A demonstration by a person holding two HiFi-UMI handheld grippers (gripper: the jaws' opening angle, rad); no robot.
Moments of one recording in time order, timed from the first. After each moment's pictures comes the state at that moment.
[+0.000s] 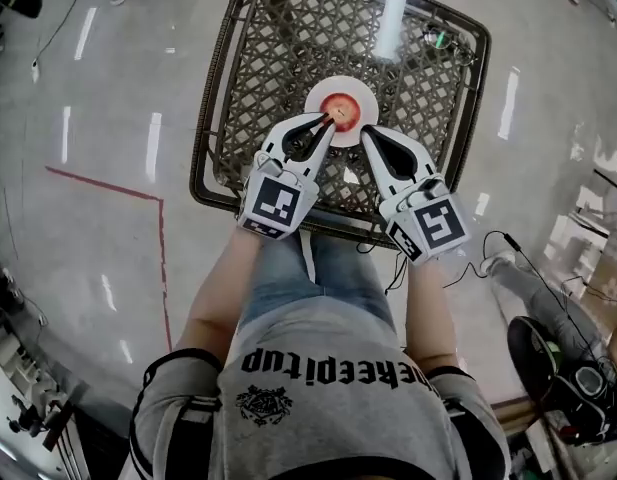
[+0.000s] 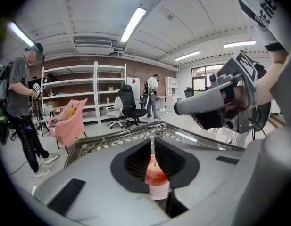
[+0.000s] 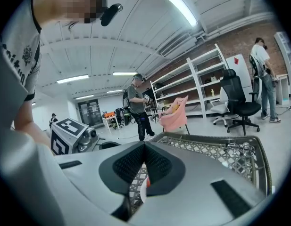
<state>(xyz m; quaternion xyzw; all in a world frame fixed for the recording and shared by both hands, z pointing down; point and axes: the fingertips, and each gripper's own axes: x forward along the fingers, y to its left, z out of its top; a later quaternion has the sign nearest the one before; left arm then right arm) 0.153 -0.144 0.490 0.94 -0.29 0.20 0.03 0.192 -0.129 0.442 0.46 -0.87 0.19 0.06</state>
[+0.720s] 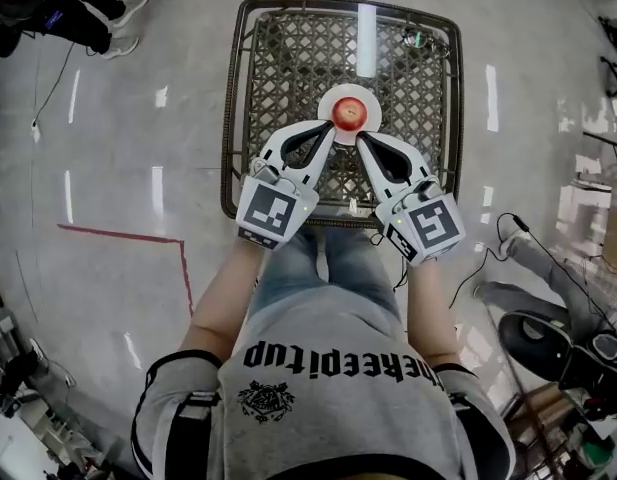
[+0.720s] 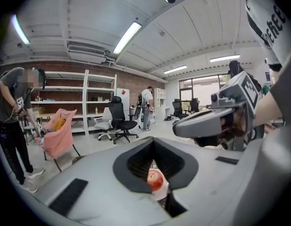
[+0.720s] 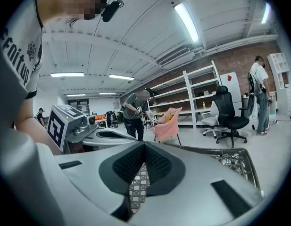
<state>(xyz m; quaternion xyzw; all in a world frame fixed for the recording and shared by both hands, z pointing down) 0.139 -0.137 0.436 0.97 -0.21 0.14 0.01 0.166 -0.114 0.422 0.53 -0.83 0.13 0.06</state>
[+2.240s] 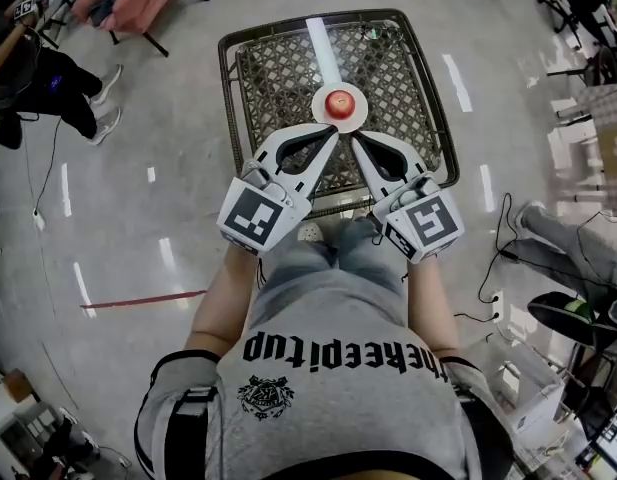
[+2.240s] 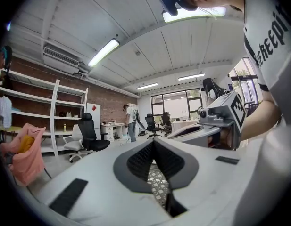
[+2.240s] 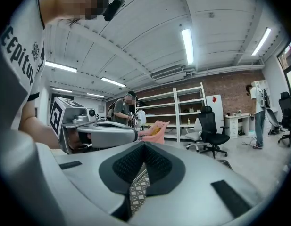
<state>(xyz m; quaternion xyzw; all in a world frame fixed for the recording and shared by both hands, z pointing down) 0.089 -0.076 0.359 1.00 -0.02 0.06 -0.02 0.108 -0.066 0.370 0.64 -0.77 0.06 0.04</state>
